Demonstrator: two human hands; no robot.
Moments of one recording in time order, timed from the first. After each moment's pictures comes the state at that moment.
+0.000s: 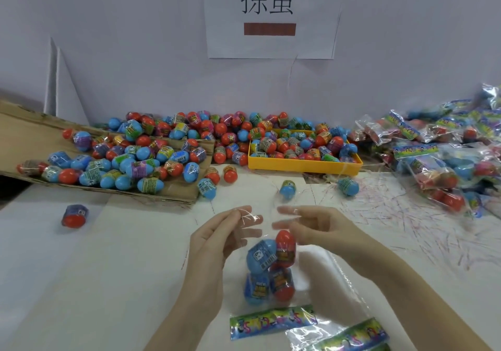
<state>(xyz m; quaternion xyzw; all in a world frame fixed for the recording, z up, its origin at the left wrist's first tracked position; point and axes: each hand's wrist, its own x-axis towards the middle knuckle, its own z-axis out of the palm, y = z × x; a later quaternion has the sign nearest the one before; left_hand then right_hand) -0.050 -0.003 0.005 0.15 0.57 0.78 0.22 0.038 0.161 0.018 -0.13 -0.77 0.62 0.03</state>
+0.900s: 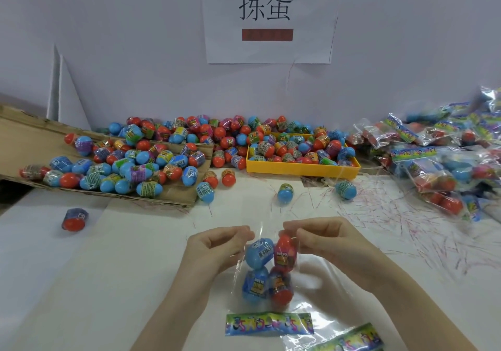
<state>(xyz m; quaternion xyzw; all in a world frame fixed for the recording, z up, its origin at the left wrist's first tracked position) -0.063 -0.007 -0.009 0.15 0.63 0.71 0.29 0.050 0.163 0.012 -0.15 -0.67 0.72 0.07</state>
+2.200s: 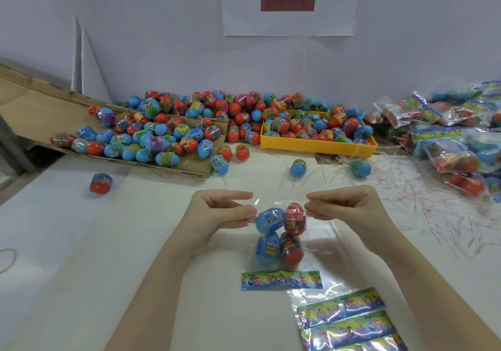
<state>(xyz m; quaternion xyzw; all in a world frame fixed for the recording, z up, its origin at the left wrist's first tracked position) -0.082 -0.023 -0.002 0.23 0.63 0.68 0.31 0.053 0.166 0.010 -0.10 -0.72 0.66 0.20</state>
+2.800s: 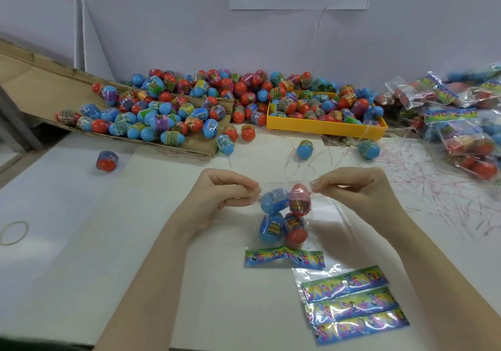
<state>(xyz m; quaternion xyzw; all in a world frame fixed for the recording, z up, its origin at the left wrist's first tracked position) -0.090 -0.023 -0.013 0.28 0.61 0.67 0.32 0.055 0.167 0.002 -0.05 -0.82 0.50 0.26</state>
